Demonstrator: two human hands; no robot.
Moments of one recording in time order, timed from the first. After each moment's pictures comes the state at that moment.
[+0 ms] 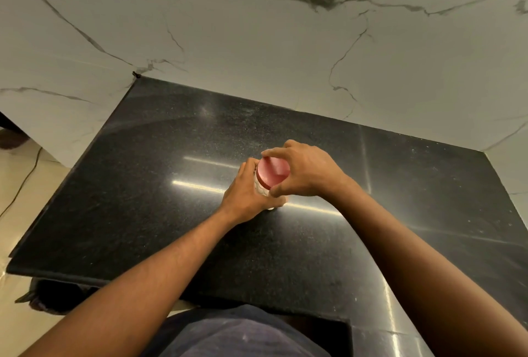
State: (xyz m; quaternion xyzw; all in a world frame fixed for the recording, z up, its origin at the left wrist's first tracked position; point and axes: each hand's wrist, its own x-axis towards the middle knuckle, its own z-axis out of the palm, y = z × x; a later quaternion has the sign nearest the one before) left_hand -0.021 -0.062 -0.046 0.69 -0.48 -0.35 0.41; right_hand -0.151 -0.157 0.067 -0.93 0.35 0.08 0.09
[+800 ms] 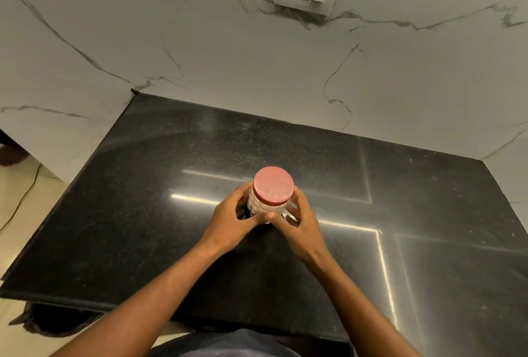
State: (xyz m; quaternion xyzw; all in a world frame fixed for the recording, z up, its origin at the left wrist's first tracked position) left_hand -0.016 -0.030 -0.055 0.66 -0.44 -0.39 0.46; right_hand -0.199 -0.092 -0.037 -0.68 0.45 -0.26 0.52
